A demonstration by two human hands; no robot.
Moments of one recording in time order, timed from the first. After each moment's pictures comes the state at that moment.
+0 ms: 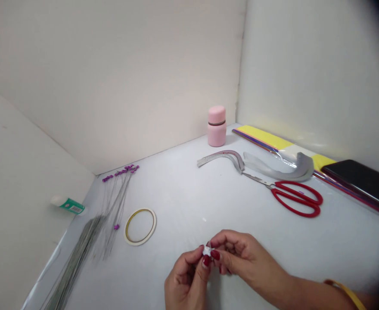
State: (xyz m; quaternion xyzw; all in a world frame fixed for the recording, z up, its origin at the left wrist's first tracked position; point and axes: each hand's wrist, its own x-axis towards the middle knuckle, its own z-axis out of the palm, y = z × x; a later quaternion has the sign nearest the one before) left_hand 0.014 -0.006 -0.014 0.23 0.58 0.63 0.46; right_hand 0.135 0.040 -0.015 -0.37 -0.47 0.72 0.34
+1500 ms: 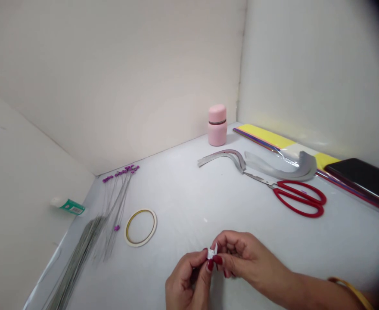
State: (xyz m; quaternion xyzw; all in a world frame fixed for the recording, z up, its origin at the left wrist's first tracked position) left_hand 0.003 -0.010 -0.024 0.38 0.57 0.60 0.42; right_hand 0.140 0.044 -0.015 -0.34 -0.50 0.73 0.31
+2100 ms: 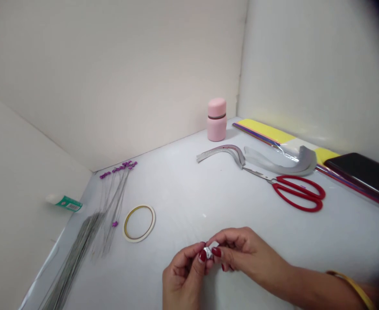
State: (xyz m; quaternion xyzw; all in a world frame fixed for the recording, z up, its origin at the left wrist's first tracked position) left_hand 0.004 -0.004 -0.012 0.23 0.57 0.58 0.53; right_hand 0.140 0.045 -0.008 -0.33 -0.50 0.74 0.30
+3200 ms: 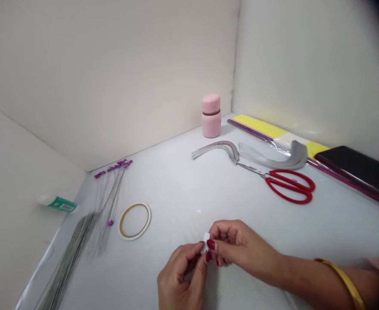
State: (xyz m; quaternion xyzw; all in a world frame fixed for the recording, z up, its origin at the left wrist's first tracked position) left_hand 0.002 -0.012 -0.018 0.49 0.59 0.55 0.33; right_hand 0.138 0.047 -0.002 -0.39 -0.48 0.74 0.27
